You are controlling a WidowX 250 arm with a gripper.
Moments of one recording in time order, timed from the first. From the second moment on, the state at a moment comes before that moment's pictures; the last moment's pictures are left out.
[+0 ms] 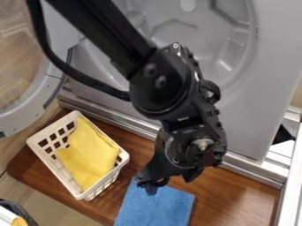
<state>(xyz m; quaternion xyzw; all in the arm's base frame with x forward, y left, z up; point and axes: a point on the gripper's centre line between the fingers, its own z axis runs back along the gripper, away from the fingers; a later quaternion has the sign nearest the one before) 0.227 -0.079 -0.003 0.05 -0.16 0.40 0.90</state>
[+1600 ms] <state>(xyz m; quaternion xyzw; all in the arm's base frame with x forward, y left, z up) 0.227 0.058 0.002 0.11 -0.10 0.62 0.77</state>
